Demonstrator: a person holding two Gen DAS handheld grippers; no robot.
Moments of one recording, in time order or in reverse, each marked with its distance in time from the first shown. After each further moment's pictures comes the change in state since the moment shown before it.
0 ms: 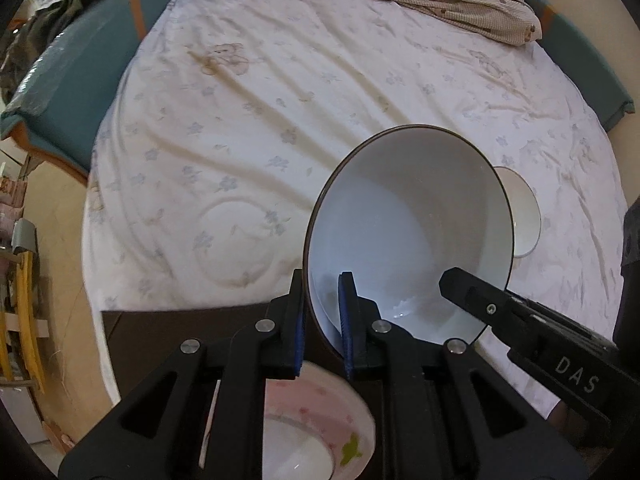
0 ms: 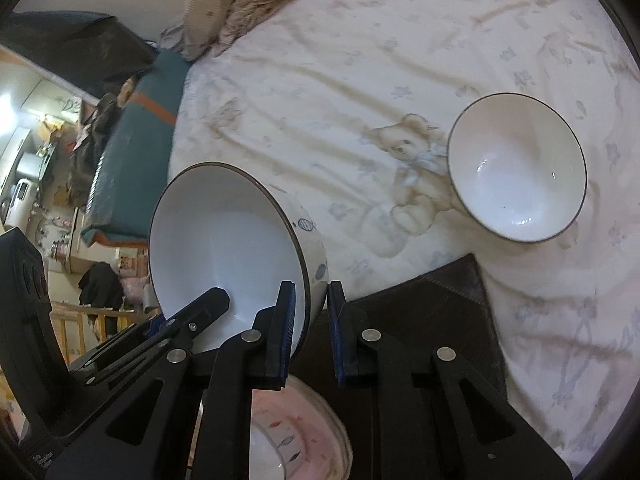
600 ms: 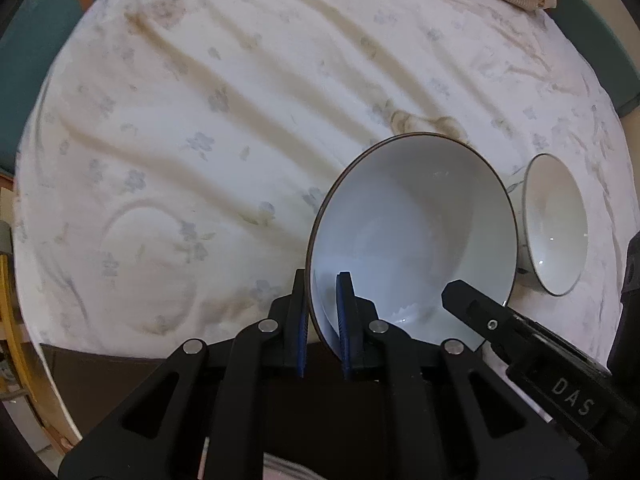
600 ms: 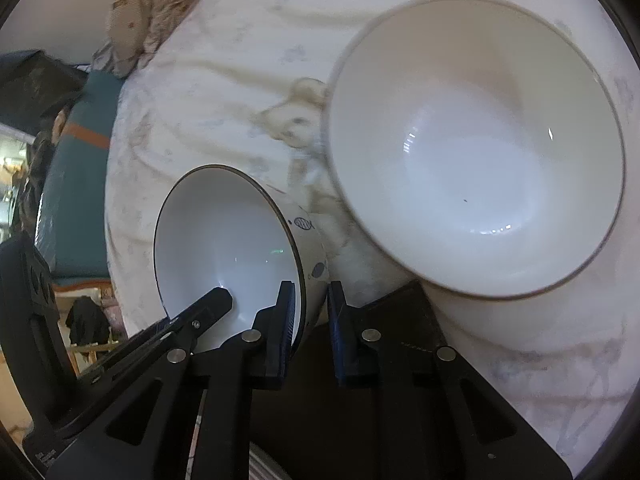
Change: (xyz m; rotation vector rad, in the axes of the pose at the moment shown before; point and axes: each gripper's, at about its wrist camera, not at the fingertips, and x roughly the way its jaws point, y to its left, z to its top) left arm 0.119 -0.043 0.038 0.018 0.127 -0.059; right arm 0.061 -0.086 0.022 0.167 0.039 -0.089
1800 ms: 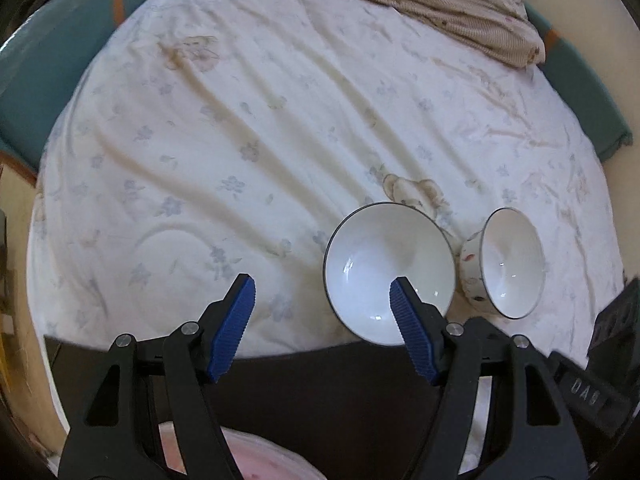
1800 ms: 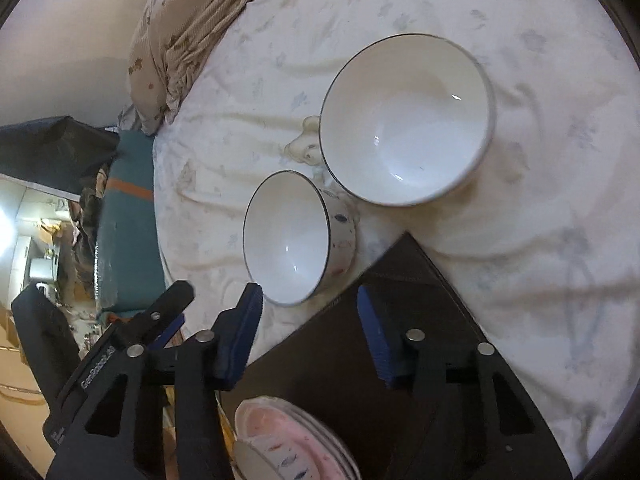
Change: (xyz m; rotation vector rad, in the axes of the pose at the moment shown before) left arm -0.043 0.015 -0.005 -0.050 -0.162 -0.049; right arm -0.054 -0.016 -0.033 0.168 -0.121 0.166
